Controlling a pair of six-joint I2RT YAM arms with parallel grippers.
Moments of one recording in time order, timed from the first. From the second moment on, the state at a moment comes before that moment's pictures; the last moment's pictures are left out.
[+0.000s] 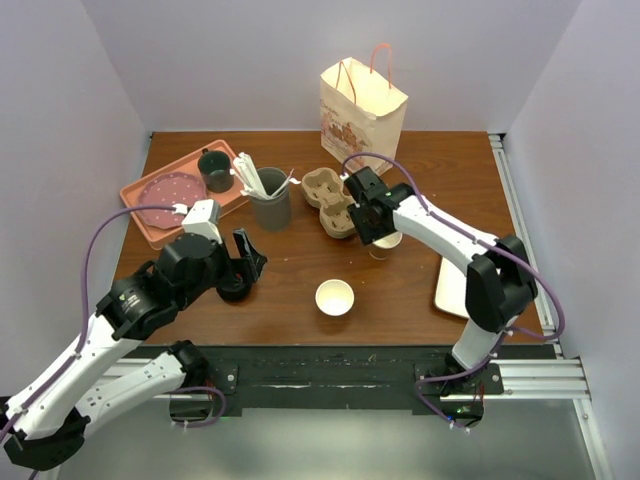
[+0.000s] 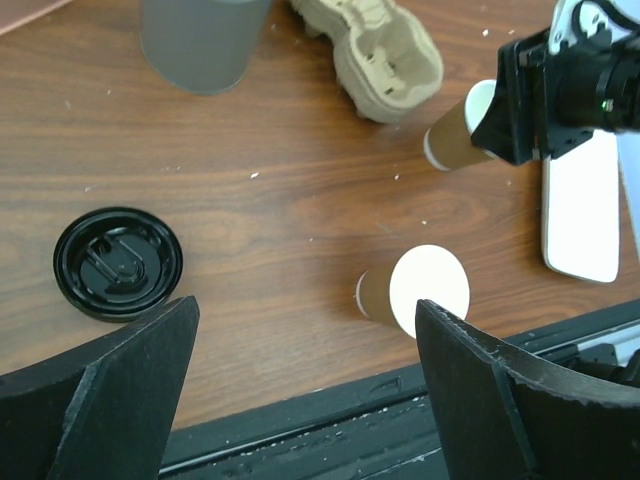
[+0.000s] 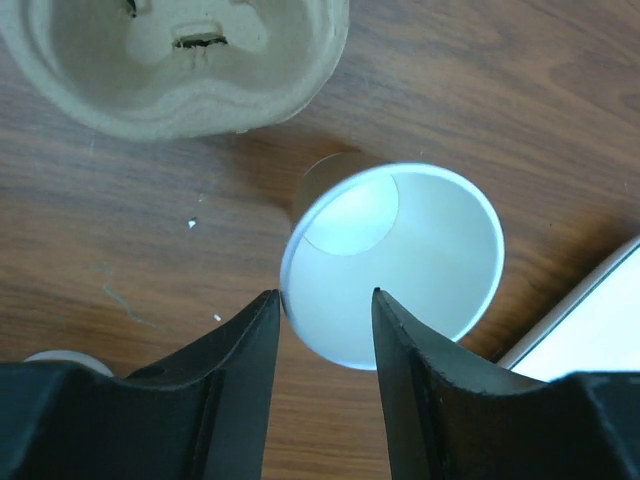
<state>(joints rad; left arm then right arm) -0.77 0.71 1.00 -0.85 -0.32 -0.68 0.62 1.72 1.39 -0.82 0.29 0.16</state>
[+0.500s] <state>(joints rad) -0.77 0.85 0.90 -0.96 -0.38 -0.81 0.52 1.83 1.41 -0.77 0.27 0.07</state>
